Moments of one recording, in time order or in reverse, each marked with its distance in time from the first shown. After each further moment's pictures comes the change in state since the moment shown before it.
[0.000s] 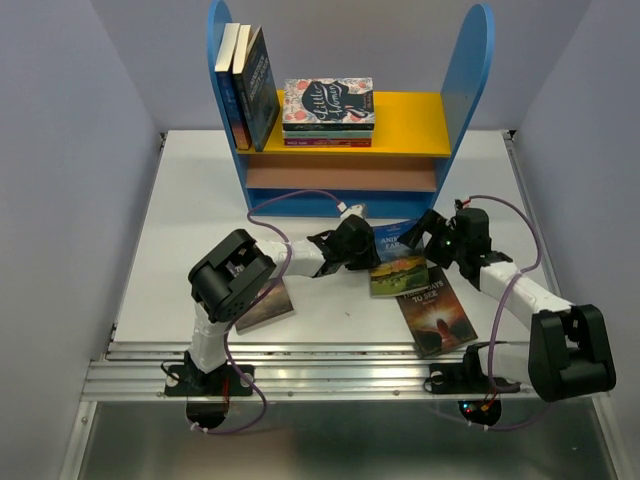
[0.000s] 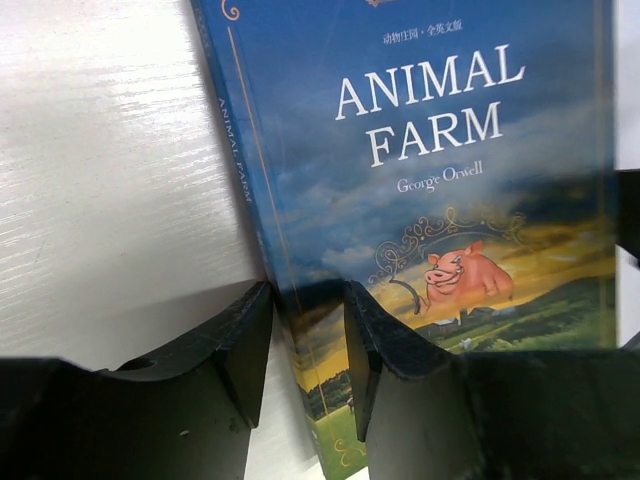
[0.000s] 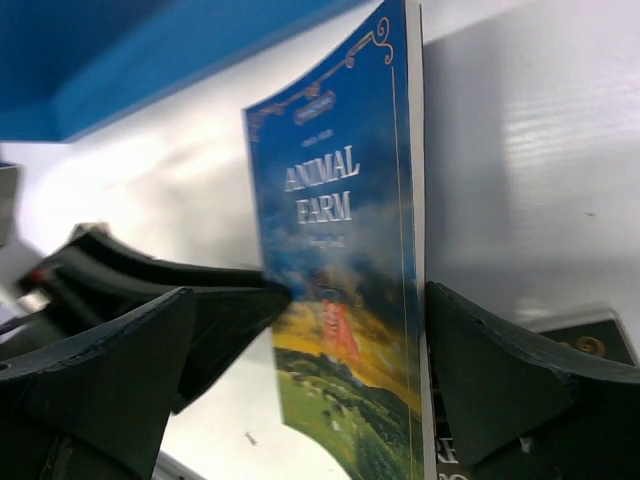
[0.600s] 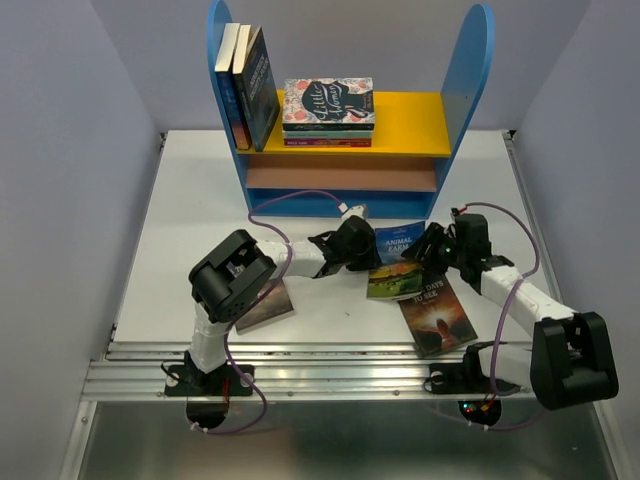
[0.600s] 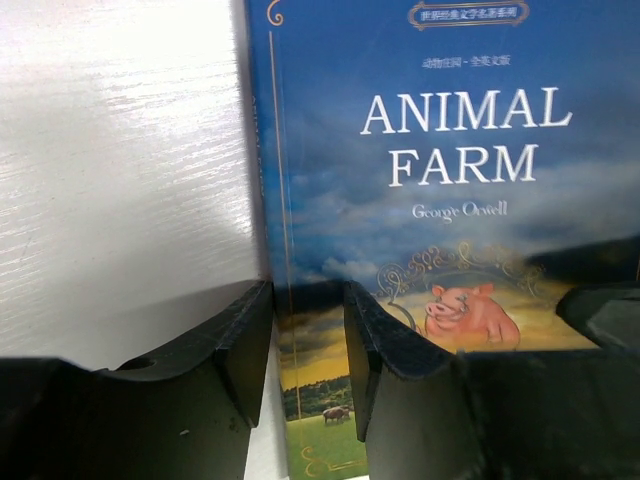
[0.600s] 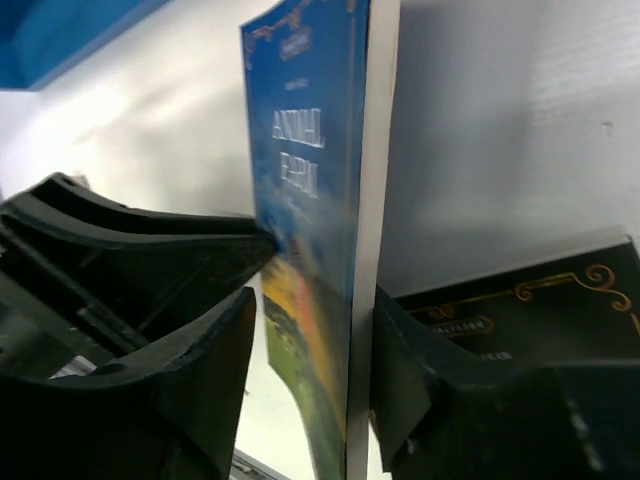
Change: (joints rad) left arm -0.006 0.000 0.000 0.001 -0.002 -0.001; right arm 0.004 -0.052 -0.023 -0.075 -0.071 -0.002
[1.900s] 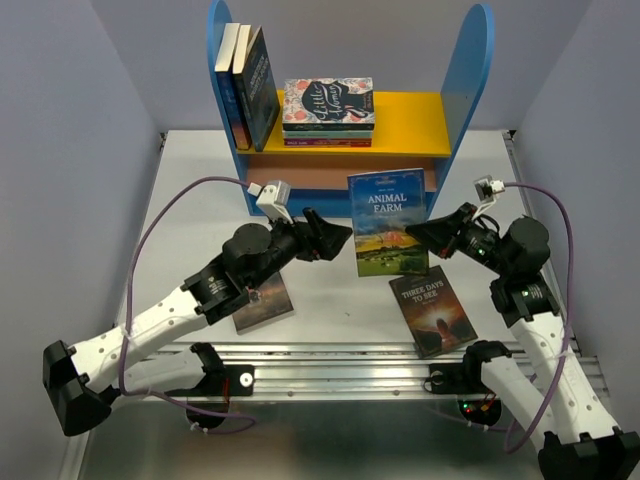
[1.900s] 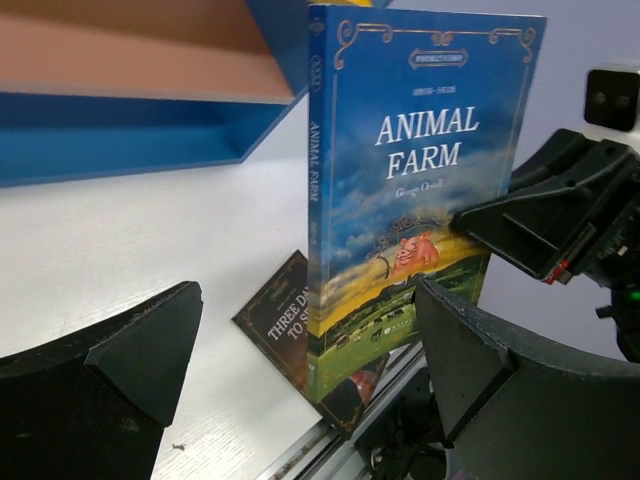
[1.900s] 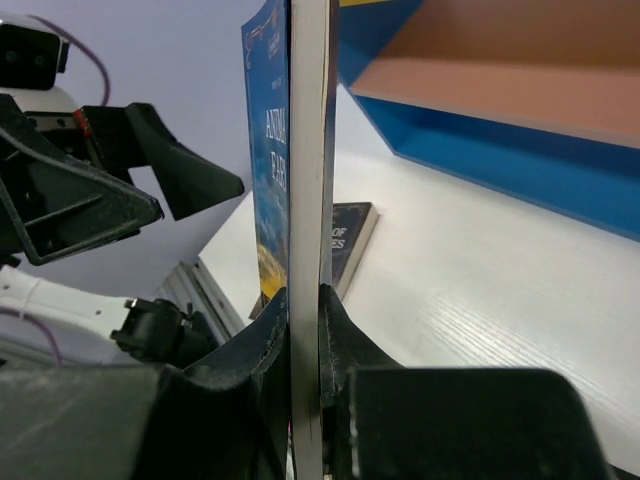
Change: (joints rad) left arm -0.021 -1.009 -0.299 -0.083 -0.166 0.138; right arm 0.009 -0.502 0.134 0.103 -0.355 -0.088
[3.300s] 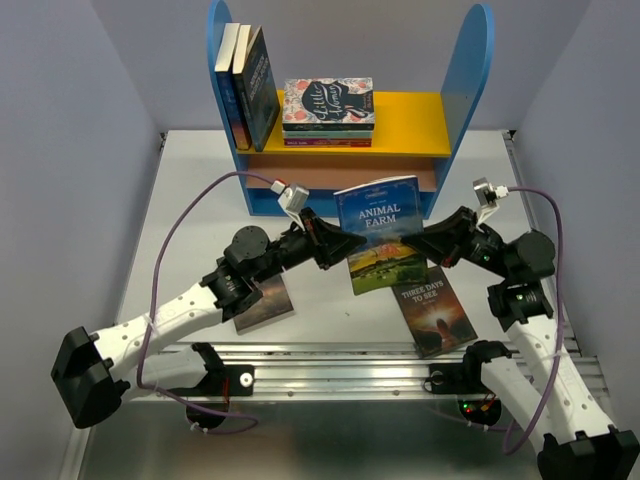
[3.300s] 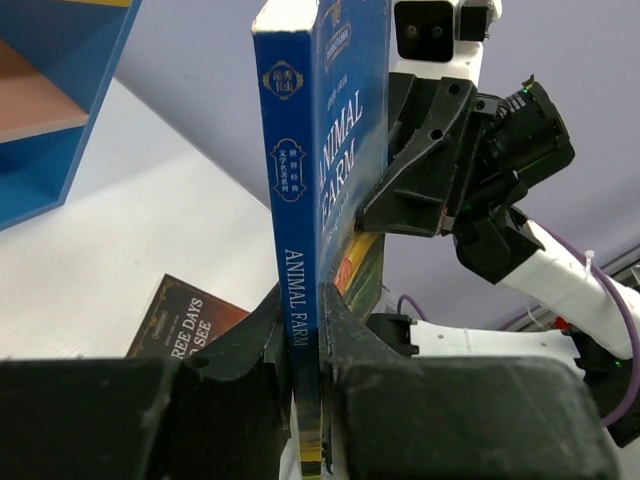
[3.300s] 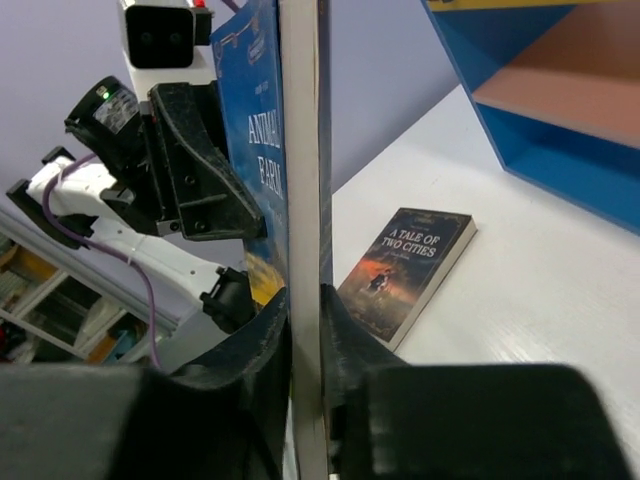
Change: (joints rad) left arm 0.040 0.079 -0.097 0.456 0.441 0.030; right arm -0.002 -0.021 -0.087 0.359 -0.191 0.240
